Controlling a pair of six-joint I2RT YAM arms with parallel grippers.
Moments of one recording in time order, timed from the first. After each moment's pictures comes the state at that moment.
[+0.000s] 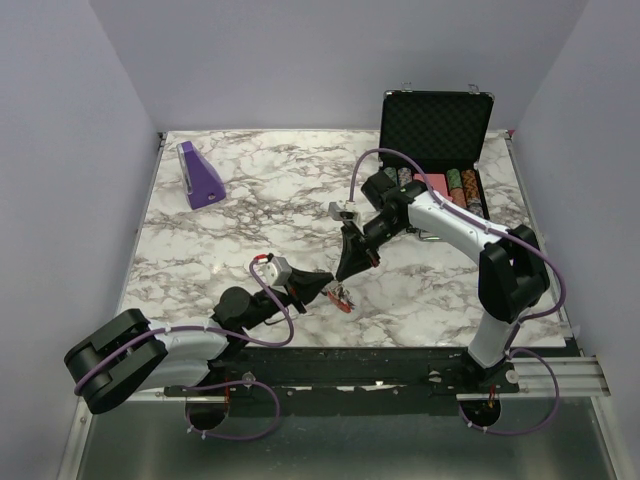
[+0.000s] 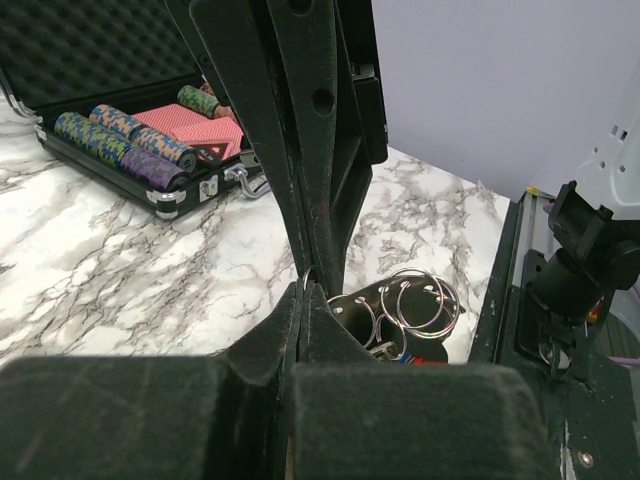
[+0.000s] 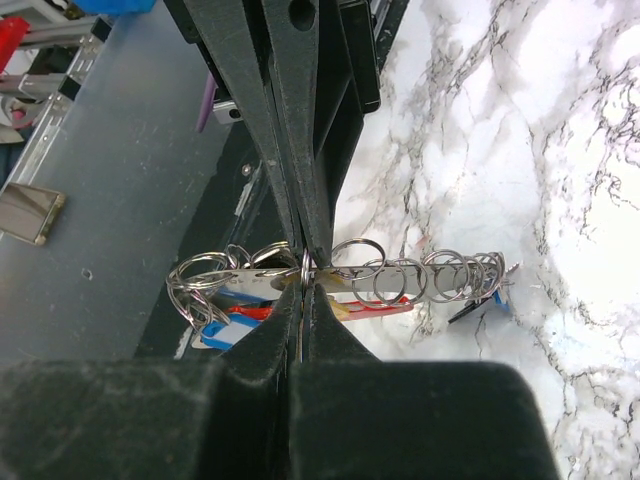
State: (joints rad) left arm -0.87 1.15 0.09 1.29 0.19 -0.27; right arm 0.59 1.79 1.39 -1.01 -1.27 -0.98
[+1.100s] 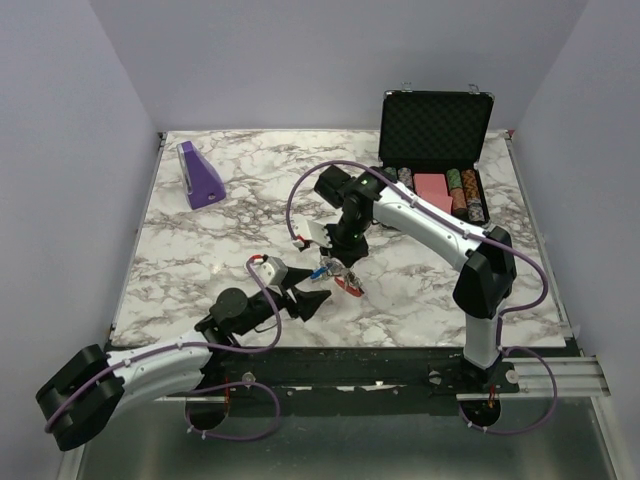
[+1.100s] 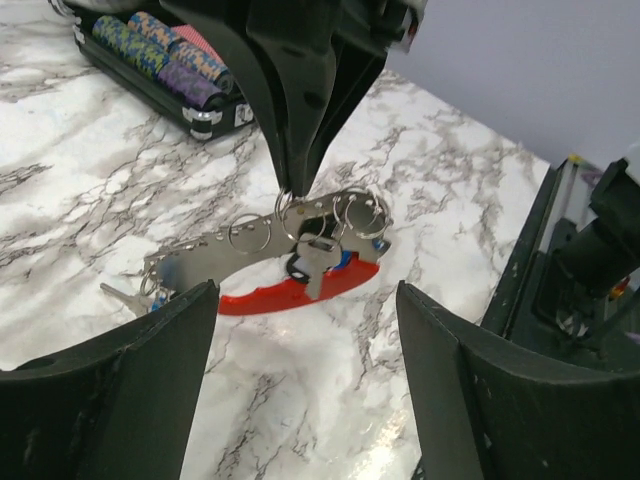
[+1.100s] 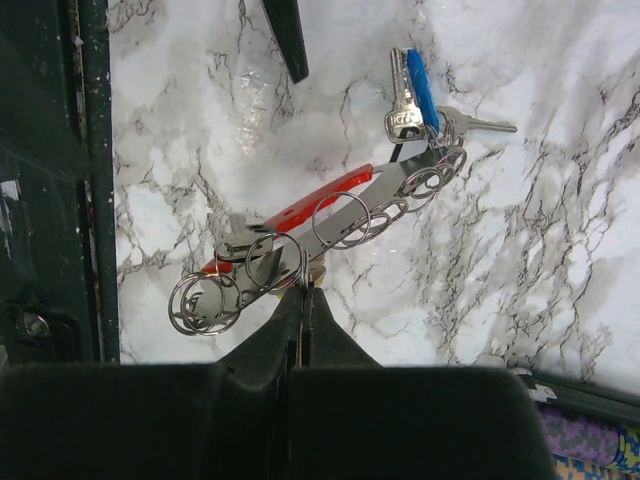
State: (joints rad) left arm -0.87 0.88 0.07 0.87 0.11 -0.29; right arm 0.82 1.93 1.82 -1.33 -0.35 -0.96
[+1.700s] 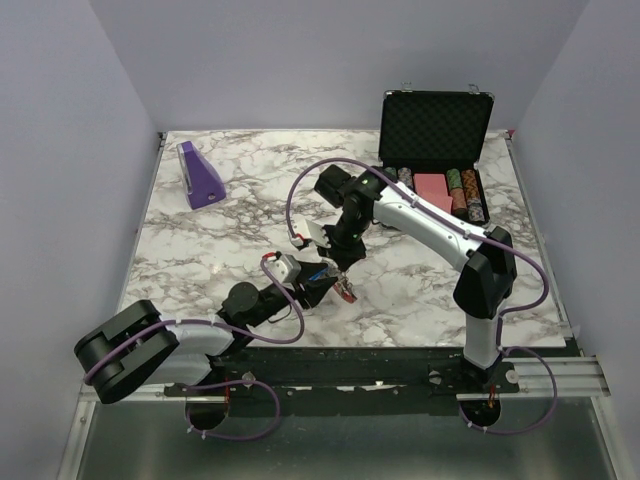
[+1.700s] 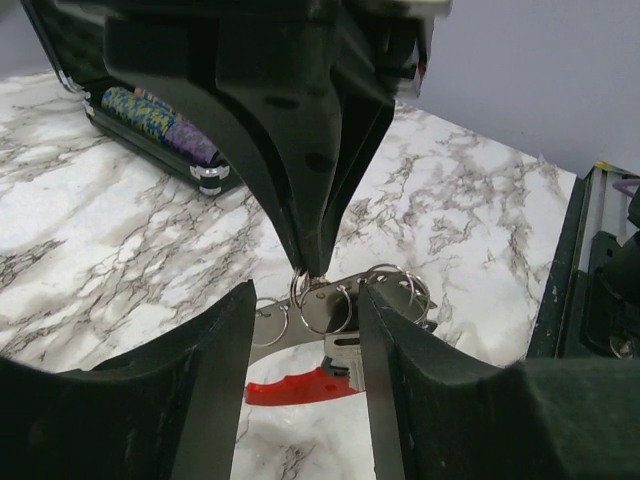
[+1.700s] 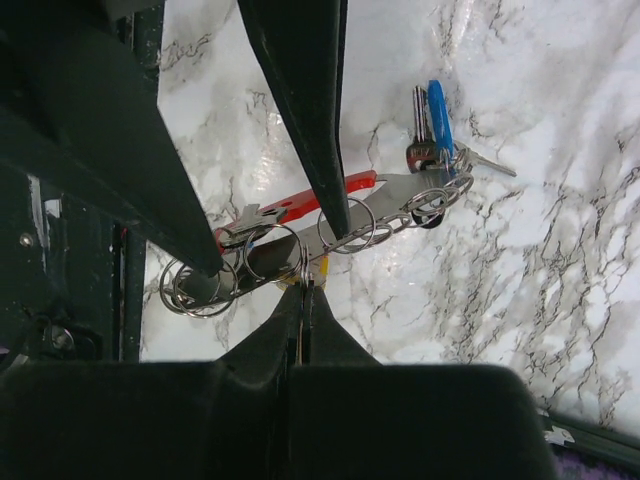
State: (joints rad) left arm -0.87 1.21 0.12 1.24 0.12 -0.19; right arm 0.83 1.93 1.83 -1.33 -0.44 -0.96
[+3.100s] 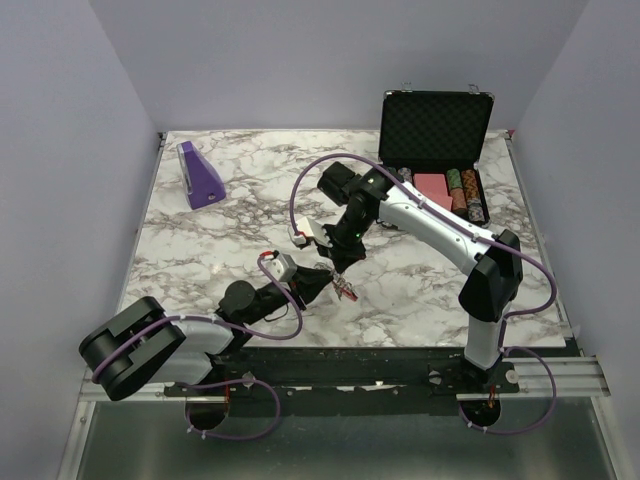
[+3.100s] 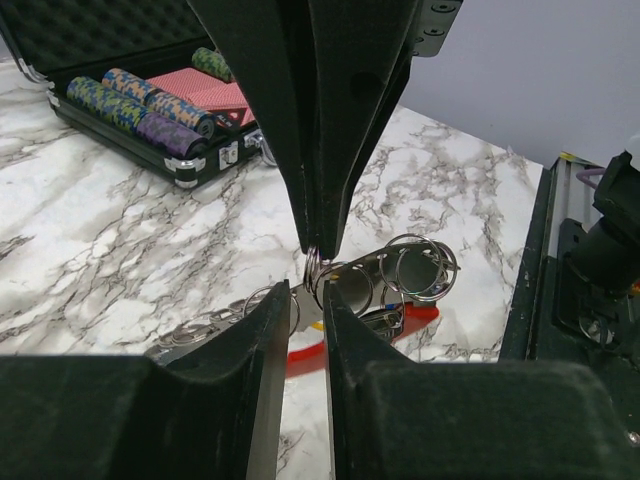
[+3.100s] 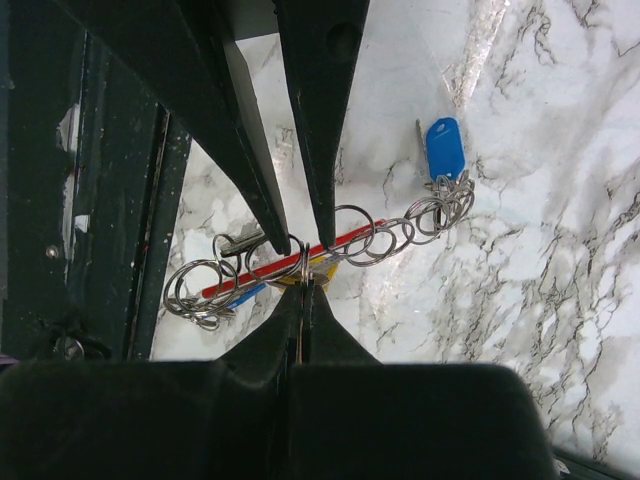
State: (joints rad) left arm -0.81 1.27 0.10 1.32 0.25 -0.24; right arm 0.83 1.89 1.83 -1.33 -0.55 -0.99
